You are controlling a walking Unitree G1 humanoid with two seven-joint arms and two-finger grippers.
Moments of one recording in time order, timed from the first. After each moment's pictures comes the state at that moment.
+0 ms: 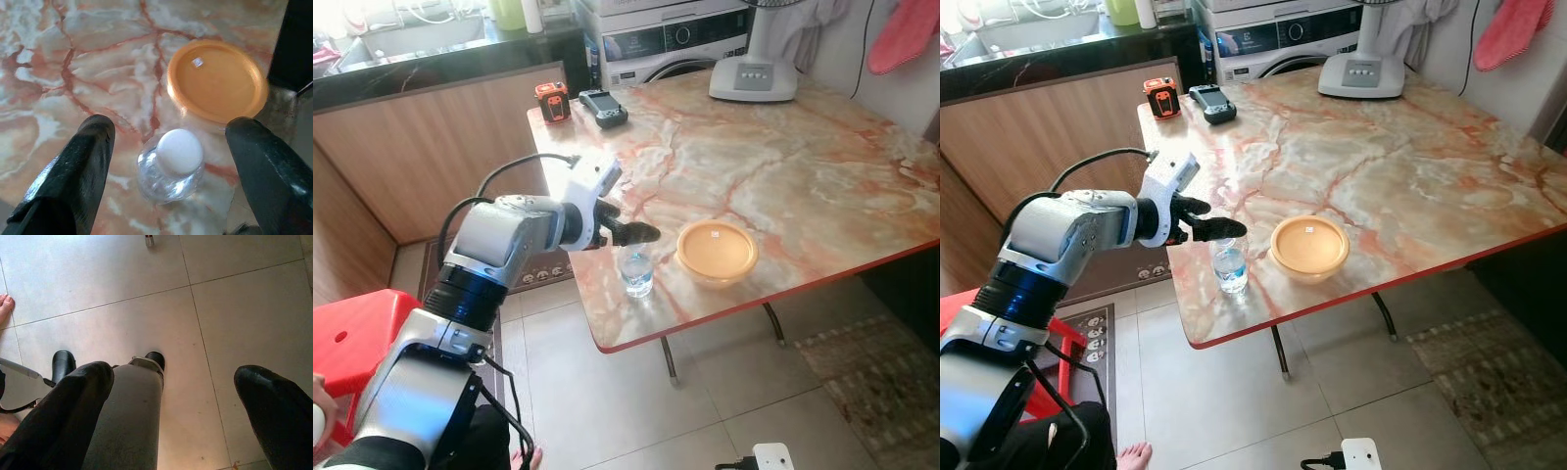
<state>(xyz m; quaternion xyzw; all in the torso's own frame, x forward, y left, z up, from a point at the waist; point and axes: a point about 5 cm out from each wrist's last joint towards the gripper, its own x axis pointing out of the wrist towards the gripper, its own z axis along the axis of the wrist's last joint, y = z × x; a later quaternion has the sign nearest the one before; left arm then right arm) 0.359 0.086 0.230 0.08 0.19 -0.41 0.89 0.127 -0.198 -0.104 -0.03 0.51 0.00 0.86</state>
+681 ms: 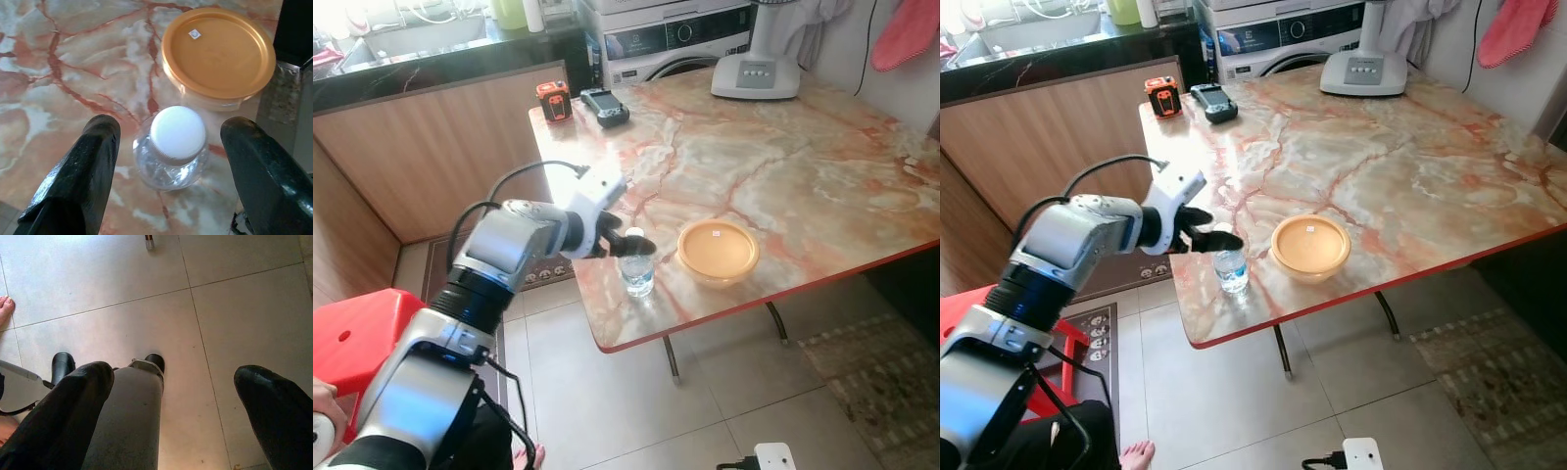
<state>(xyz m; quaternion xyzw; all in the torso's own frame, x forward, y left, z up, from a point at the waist) 0.360 0.079 0.215 0.11 0.20 -0.44 0.87 0.127 -0.199 -0.103 -0.03 0.51 0.00 0.86</state>
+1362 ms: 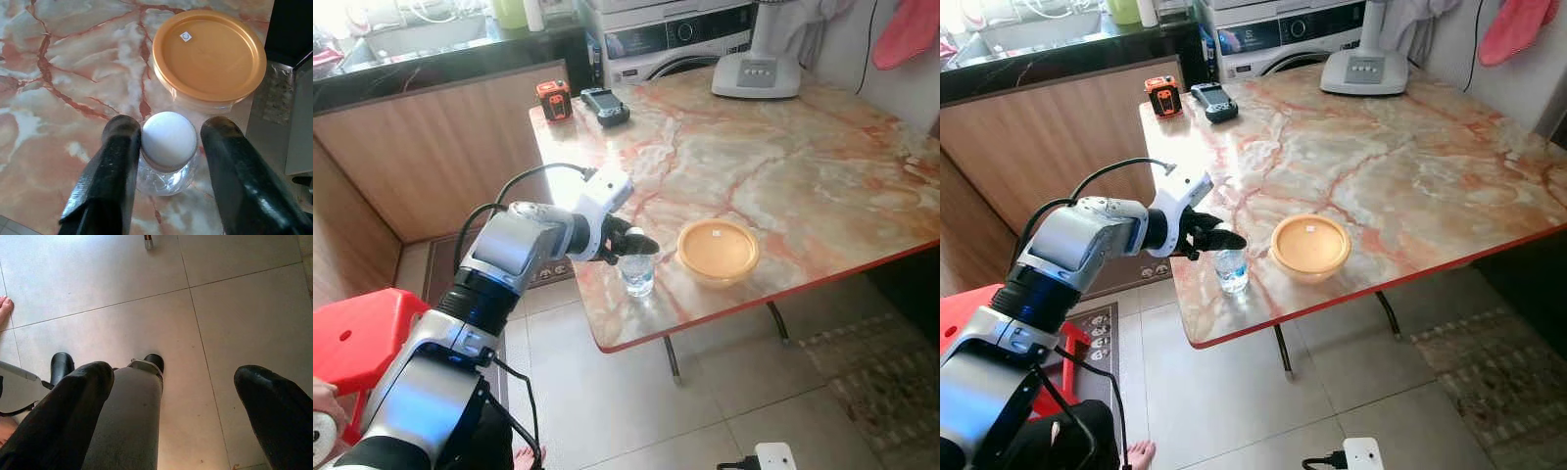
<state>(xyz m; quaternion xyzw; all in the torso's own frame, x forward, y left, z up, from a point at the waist) 0.359 0.075 0.215 0.11 0.19 -0.45 0.87 0.127 -0.200 -0.103 -0.03 0.51 -0.01 0.86</state>
